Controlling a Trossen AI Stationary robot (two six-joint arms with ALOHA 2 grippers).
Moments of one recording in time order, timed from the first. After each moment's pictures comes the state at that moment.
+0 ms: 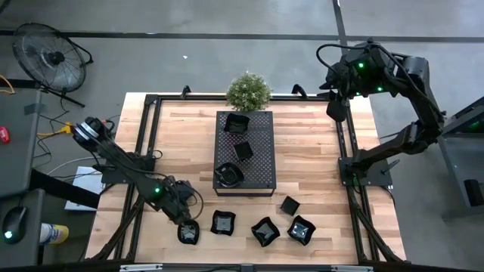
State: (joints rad) left arm -0.71 1.42 0.77 -0.73 -0.22 -1.21; right arm -0.45 1.38 2.14 -1.57 0.04 -0.18
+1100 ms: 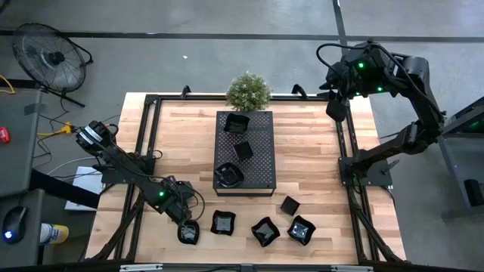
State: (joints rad) left arm -0.71 1.51 0.77 -0.74 -0.22 -1.21; right arm -0.45 1.38 2.14 -1.57 0.04 -0.16
